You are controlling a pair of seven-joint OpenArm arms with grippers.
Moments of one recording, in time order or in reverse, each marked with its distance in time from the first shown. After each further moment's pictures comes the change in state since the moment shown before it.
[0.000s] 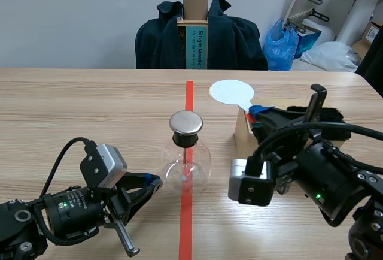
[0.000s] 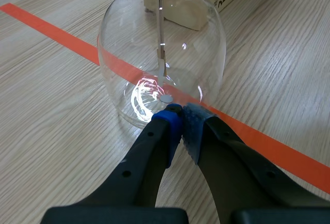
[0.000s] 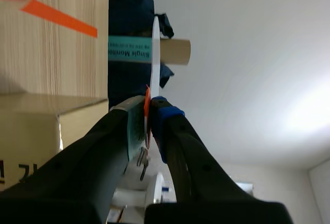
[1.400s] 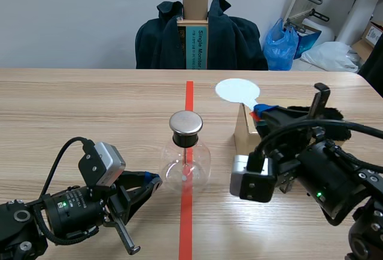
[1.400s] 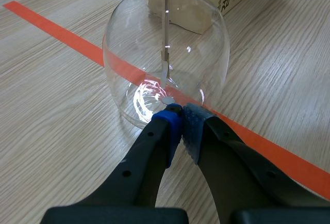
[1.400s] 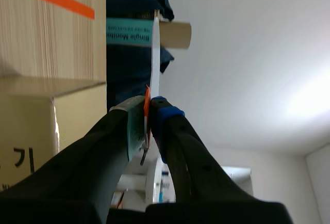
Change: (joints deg) left arm 0.1 0.0 0.0 0.0 -1.7 0.0 0.0; right arm 0.0 0.0 0.0 0.0 -0.2 0.0 -6.2
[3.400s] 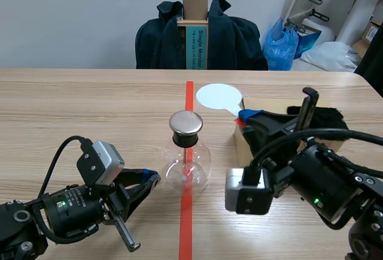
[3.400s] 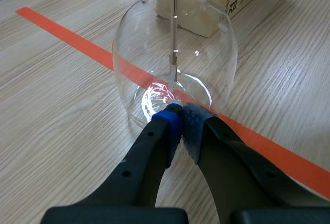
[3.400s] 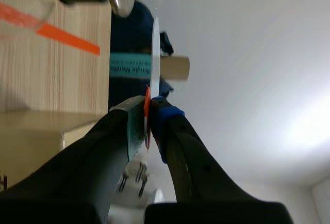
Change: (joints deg) left arm 0.0 0.0 0.0 0.0 0.1 1.7 -0.8; right arm 0.0 0.0 0.0 0.0 0.0 0.0 7.6
